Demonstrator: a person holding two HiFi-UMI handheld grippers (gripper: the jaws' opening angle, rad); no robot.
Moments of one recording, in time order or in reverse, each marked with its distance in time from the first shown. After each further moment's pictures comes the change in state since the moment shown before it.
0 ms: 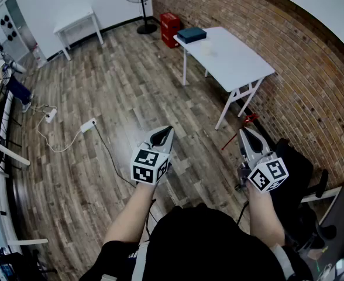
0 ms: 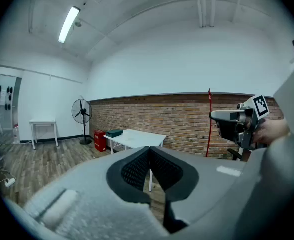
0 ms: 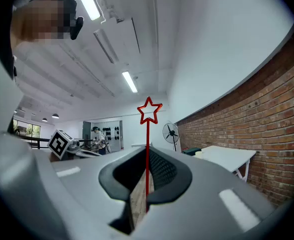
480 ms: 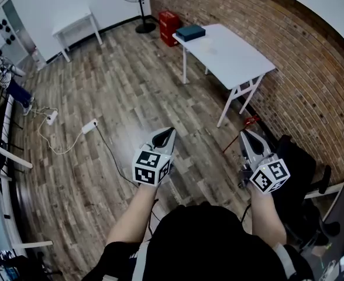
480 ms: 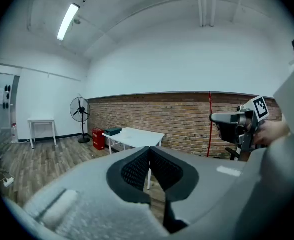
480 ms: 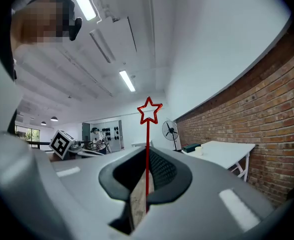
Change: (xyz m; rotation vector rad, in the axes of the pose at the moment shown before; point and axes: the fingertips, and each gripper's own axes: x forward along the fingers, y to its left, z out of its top) left arm 0.002 -0.004 -0.008 -0.007 0.017 -0.020; right arm -0.008 -0.002 -0.015 0.045 0.023 -0.005
